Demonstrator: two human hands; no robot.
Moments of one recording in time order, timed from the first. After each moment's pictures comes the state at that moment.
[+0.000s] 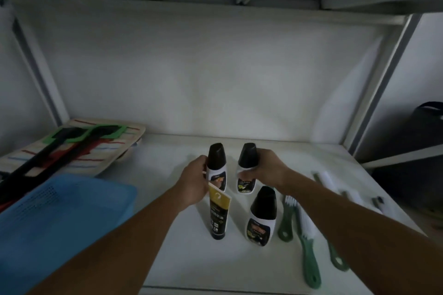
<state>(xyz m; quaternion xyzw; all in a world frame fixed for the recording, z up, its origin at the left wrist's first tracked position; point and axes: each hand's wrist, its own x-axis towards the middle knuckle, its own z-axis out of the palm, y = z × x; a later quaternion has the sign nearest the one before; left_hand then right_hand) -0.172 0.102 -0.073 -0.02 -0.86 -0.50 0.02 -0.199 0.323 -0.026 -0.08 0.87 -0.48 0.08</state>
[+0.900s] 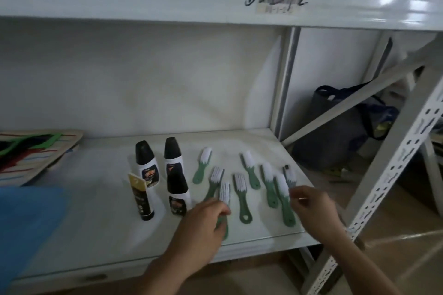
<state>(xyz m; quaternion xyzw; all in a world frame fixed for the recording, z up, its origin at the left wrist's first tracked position) 0.001 0.297 -0.049 -0.21 -0.92 -0.34 0.06 0.000 0.561 -0.049 0.12 0.91 -0.37 -0.12</state>
